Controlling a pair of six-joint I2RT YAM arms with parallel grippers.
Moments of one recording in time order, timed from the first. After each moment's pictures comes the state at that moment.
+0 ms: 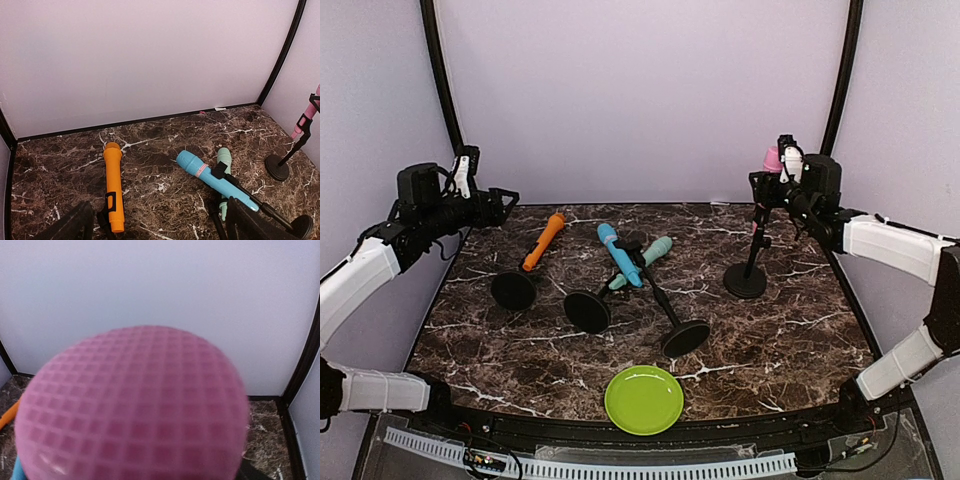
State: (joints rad) left arm -0.18 1.08 0.94 -0.14 0.24 -0.11; right arm 0.34 1.41 1.01 0.23 0.08 0.11
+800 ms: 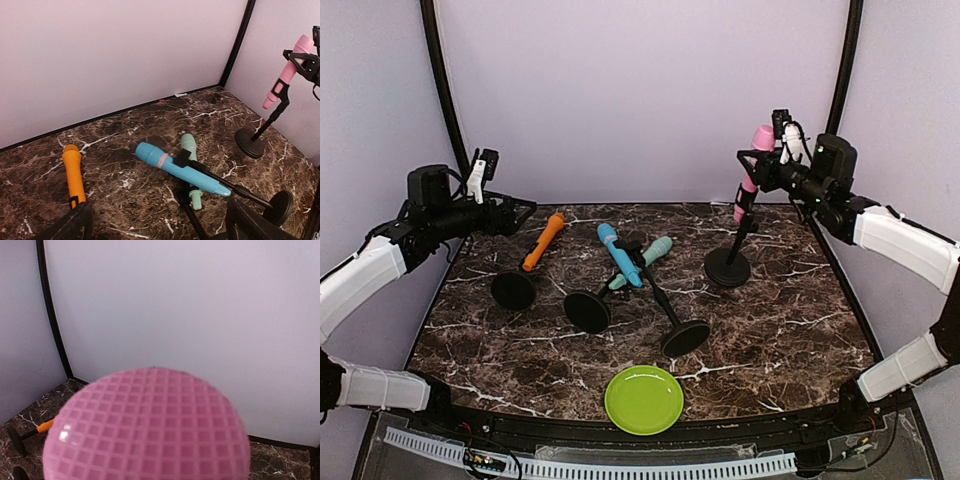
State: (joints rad) left arm -0.22 1.10 0.94 -0.14 0.39 -0.07; right arm 0.36 1.36 1.09 0.25 -0.21 0.07
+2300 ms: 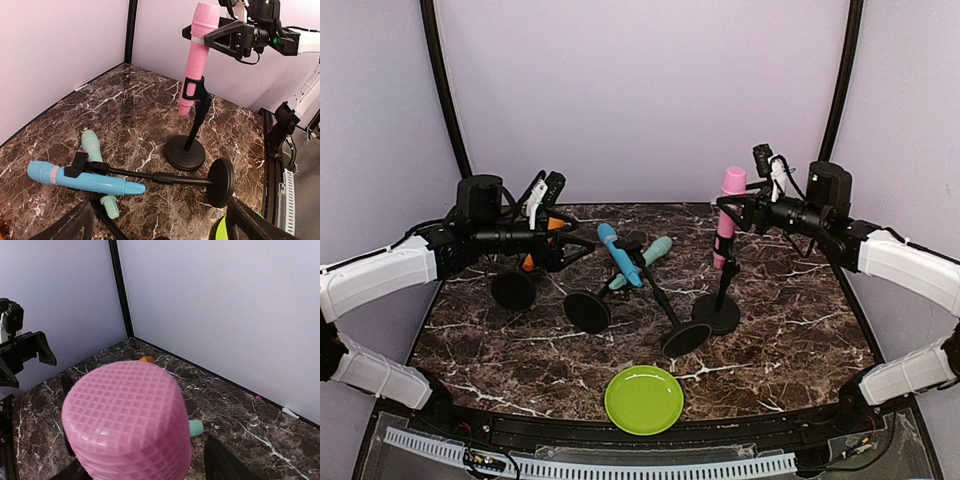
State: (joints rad) left arm -0.55 1.25 0.93 -0.04 0.58 0.04; right arm 0.44 1.25 0.92 0.17 -0.46 0.02
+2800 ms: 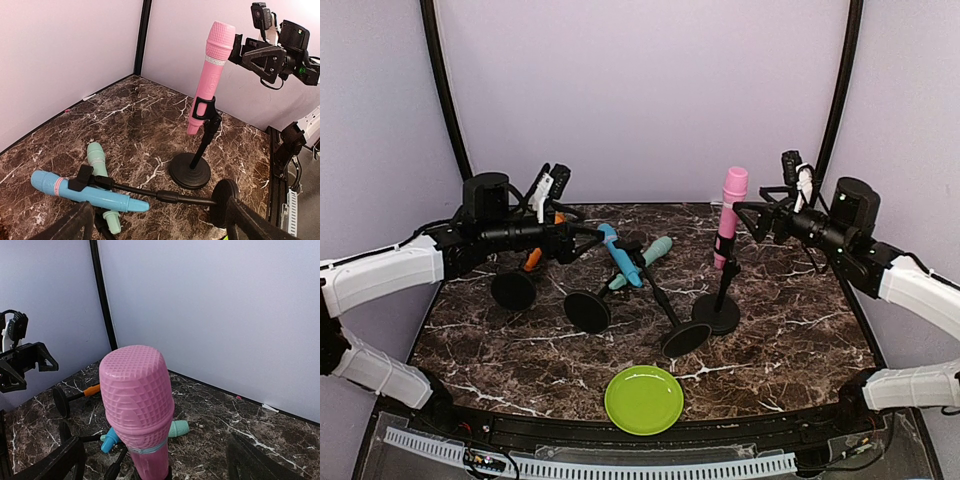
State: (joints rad) left arm -0.58 1.28 0.94 0.07 0.48 -0.05; right arm 0.44 1.05 0.78 0.20 -0.35 0.07
